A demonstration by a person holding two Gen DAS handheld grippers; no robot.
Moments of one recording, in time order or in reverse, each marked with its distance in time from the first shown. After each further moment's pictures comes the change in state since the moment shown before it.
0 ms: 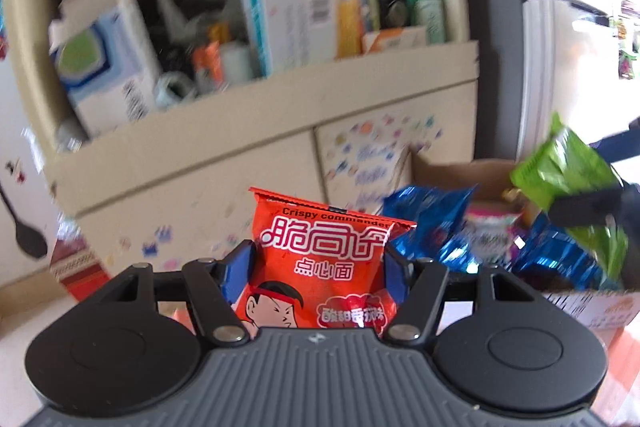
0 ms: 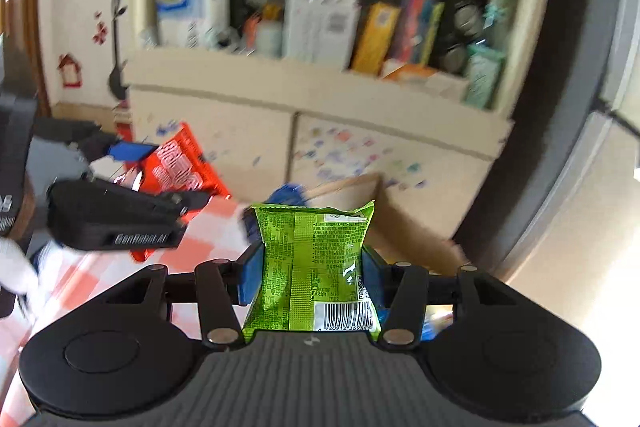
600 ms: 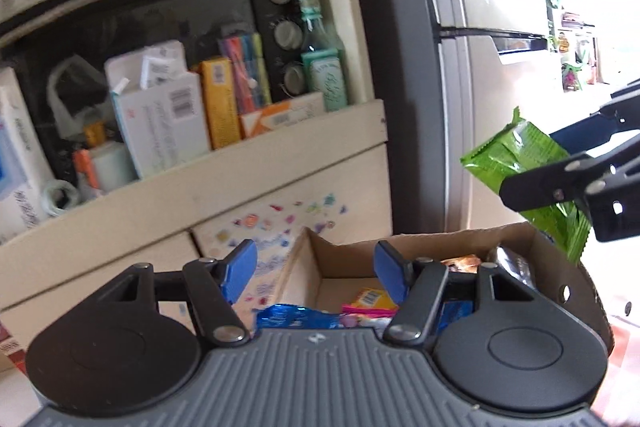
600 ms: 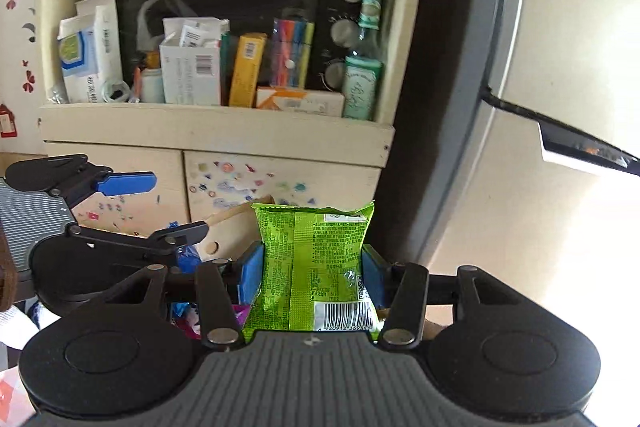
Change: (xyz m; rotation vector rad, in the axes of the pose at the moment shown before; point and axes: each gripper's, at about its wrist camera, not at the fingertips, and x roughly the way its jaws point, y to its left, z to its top) left arm 0.018 -0.076 0.045 0.077 -0.130 -0.153; right arm -0.015 -0.063 0.000 0.126 -0.015 -0.164
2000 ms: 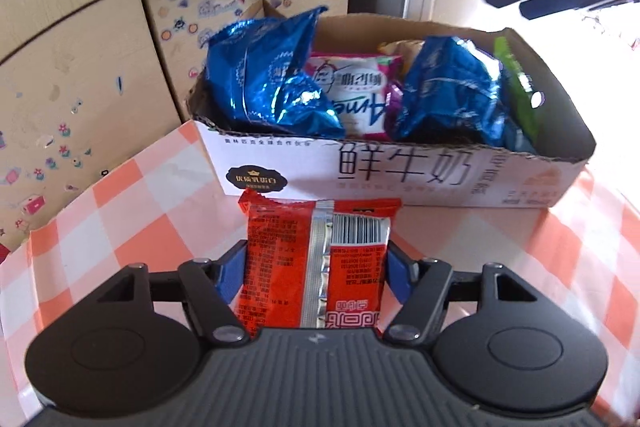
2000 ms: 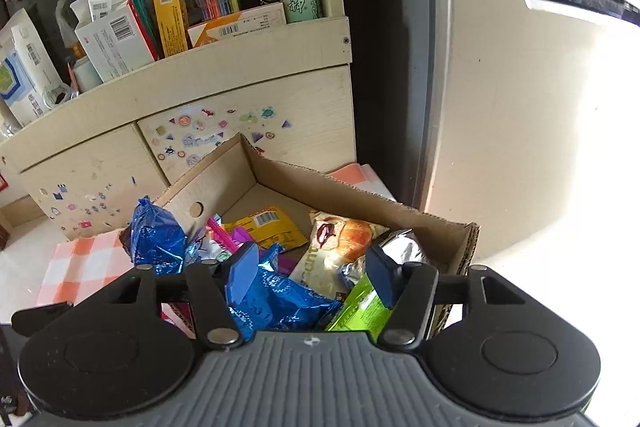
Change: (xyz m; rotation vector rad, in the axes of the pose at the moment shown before) left arm -0.004 0.021 -0.104 -0.051 0.454 -0.225; right arm 0.035 -0.023 -0.020 0.340 0.208 0.046
